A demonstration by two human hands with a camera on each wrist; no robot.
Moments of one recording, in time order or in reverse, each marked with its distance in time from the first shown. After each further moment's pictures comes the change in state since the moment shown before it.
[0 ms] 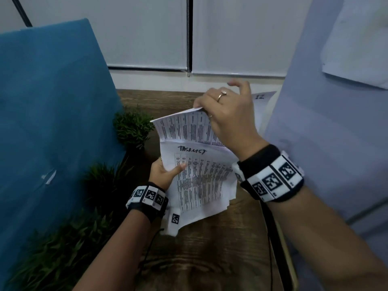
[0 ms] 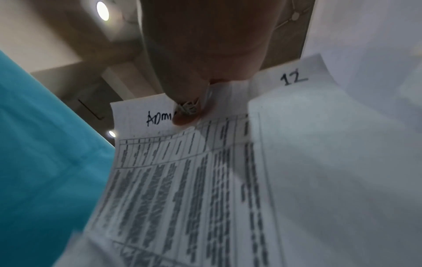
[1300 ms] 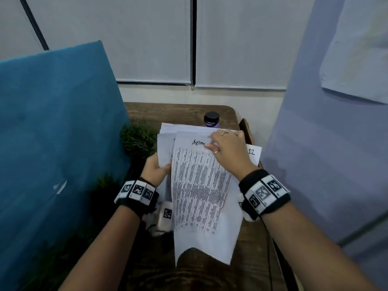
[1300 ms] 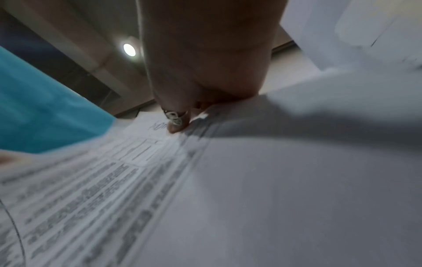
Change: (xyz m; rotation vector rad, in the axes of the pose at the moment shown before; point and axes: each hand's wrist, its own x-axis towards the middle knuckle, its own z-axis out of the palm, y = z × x) left_hand 0.030 0.030 -0.036 0.165 -0.031 0.023; right_hand -0.054 0.003 0.039 0.113 -0.647 0.412
